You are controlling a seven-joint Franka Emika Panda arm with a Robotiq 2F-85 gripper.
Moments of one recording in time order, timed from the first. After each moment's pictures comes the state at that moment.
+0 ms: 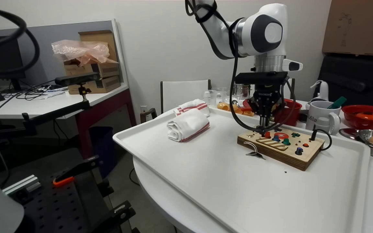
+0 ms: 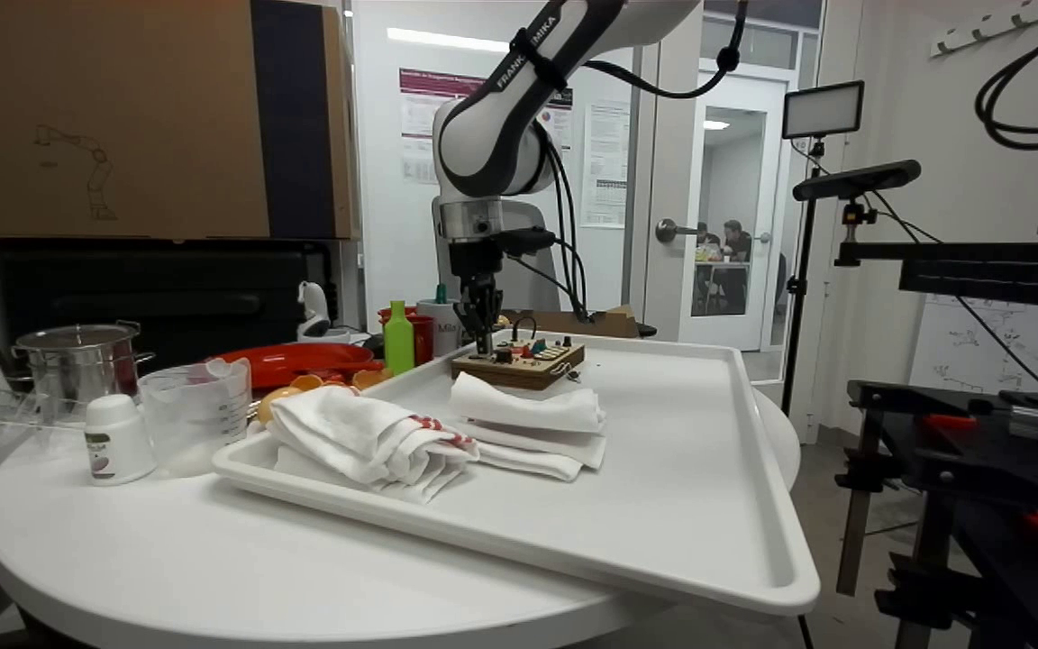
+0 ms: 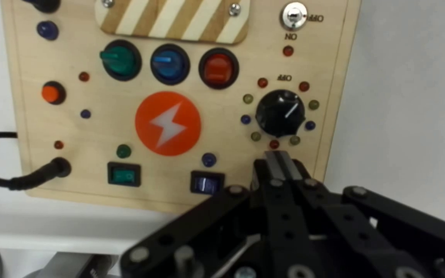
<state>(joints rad) -0.11 0.86 -0.06 -1.47 -0.09 2.29 -0.16</state>
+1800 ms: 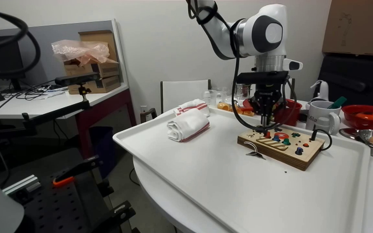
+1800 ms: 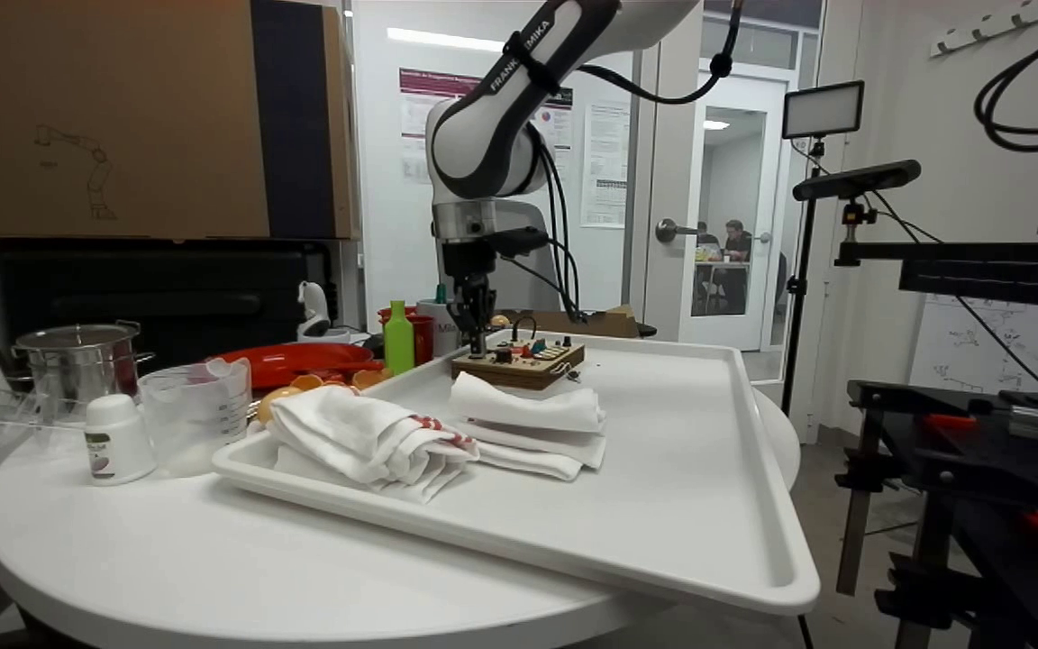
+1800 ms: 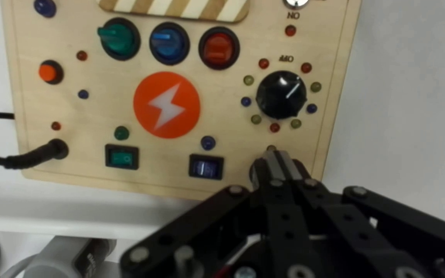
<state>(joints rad) -0.11 0.89 -0.06 -1.42 -0.09 2.28 -0.16</state>
